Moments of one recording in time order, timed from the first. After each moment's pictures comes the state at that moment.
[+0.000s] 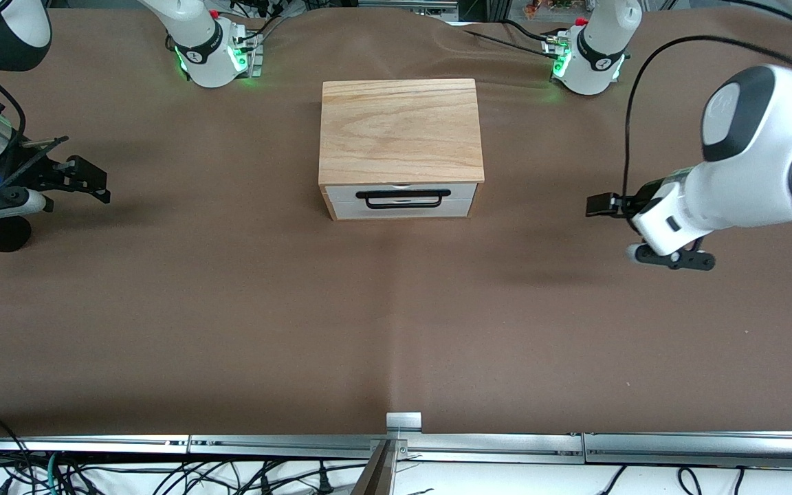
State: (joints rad) left arm -0.10 0.34 -0.08 -1.50 -0.19 1.57 -0.07; right arm 0.13 0.04 -0.12 -1.73 0.03 1.81 -0.16
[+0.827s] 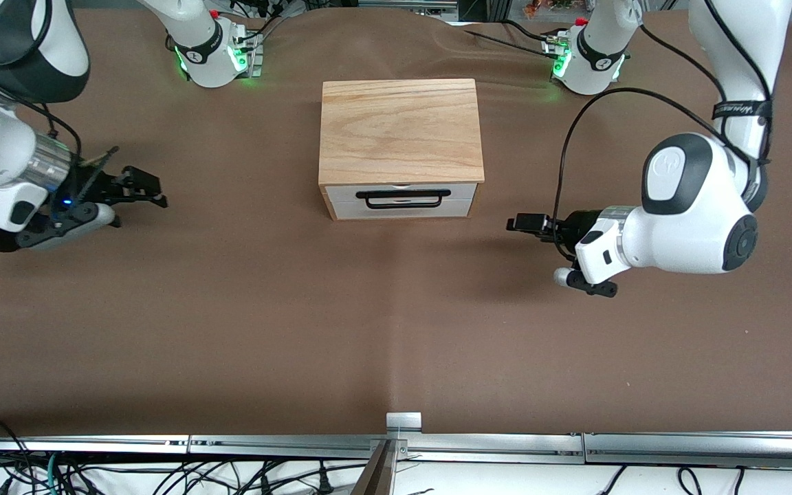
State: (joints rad) left arm -0.14 0.49 -0.08 -1.50 -0.69 1.68 0.15; right arm 0.20 0.14 -0.10 -1.72 0.26 1.81 -0.32
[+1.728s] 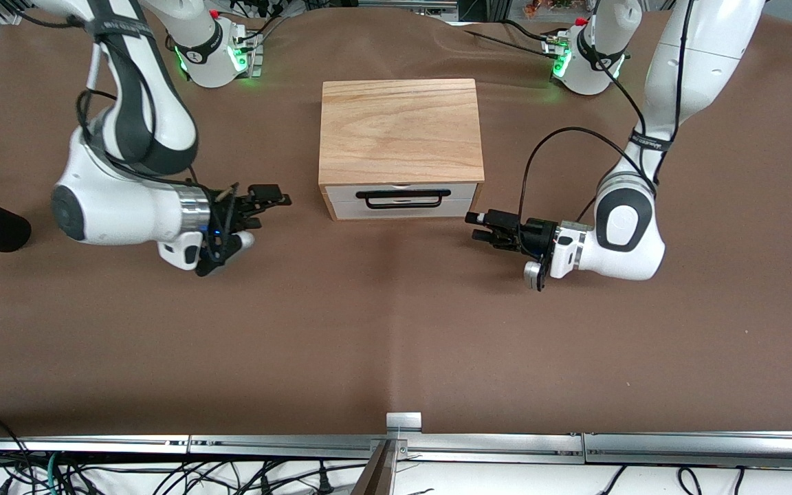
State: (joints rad) left arm -0.14 0.61 -0.08 -1.83 -1.34 1.74 0.81; right arm 0.31 0.43 -0.04 -1.63 0.63 1.74 -0.37
